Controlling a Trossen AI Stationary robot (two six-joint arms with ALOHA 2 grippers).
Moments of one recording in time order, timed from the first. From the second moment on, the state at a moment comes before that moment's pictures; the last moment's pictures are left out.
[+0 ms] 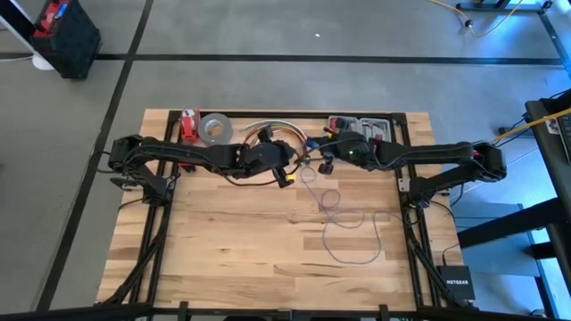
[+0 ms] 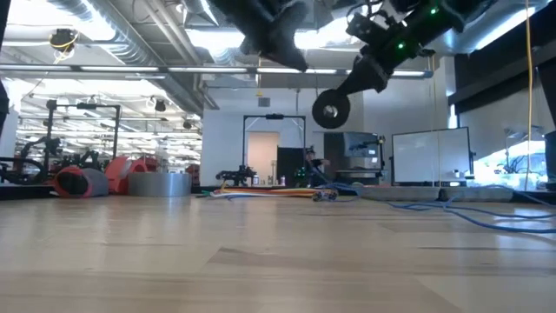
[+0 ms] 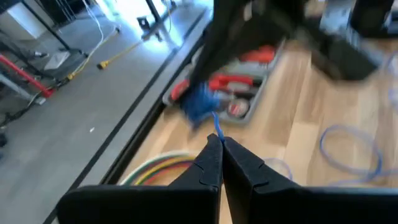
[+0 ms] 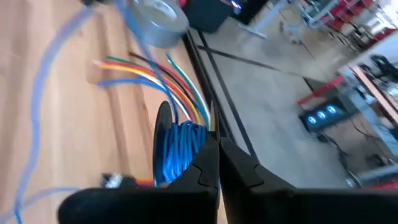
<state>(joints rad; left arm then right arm) 0.03 1.62 1.29 -0.18 -0.56 0.04 -0.19 1.28 0.81 0.01 0.41 -0.40</state>
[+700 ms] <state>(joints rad) 0.03 1.65 1.29 -0.05 -0.49 0.03 -0.19 1.27 0.80 0.55 0.24 -0.28</state>
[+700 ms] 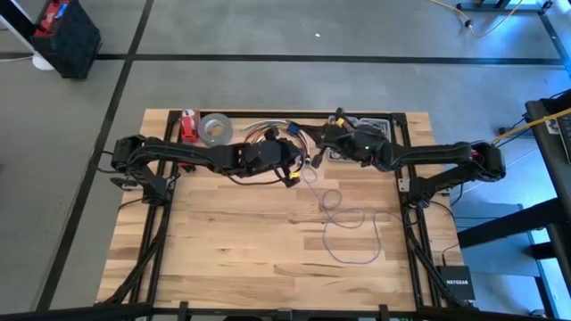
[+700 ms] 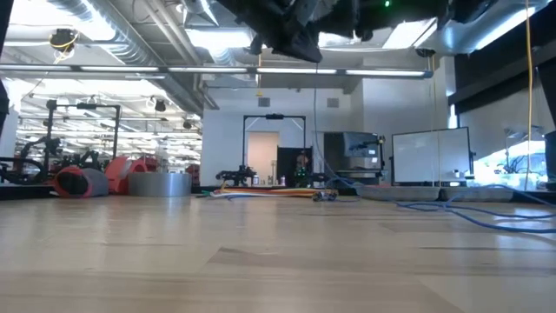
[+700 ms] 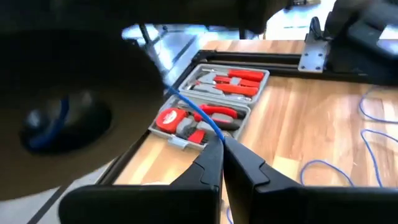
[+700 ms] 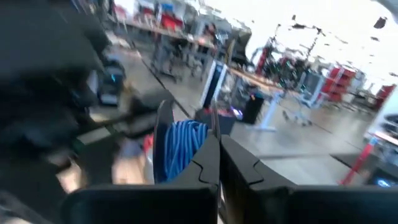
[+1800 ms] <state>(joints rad) 0.07 1.70 1.27 -0.05 -0.42 -0.02 -0.19 0.97 0.84 0.47 0.17 -0.28</state>
